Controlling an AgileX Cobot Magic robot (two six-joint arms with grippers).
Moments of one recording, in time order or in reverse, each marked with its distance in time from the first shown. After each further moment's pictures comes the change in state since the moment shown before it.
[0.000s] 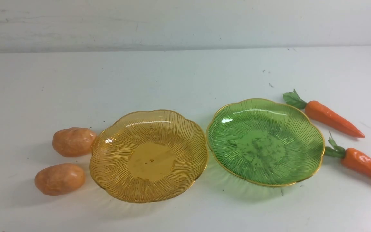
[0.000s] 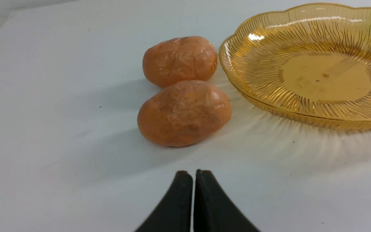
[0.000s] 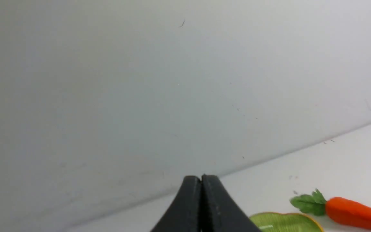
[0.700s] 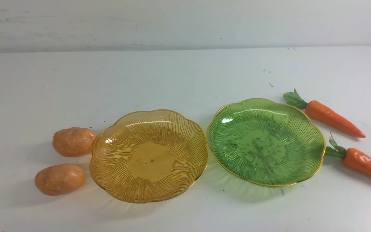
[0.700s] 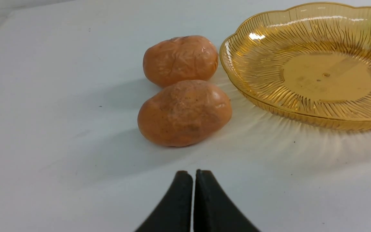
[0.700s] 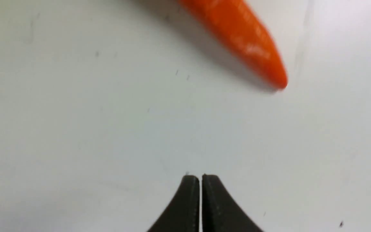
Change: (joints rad) right arm 0.000 1.066 -0.381 -0.682 0.473 0.200; left arm 0.000 0.000 0.000 0.000 0.000 0.000
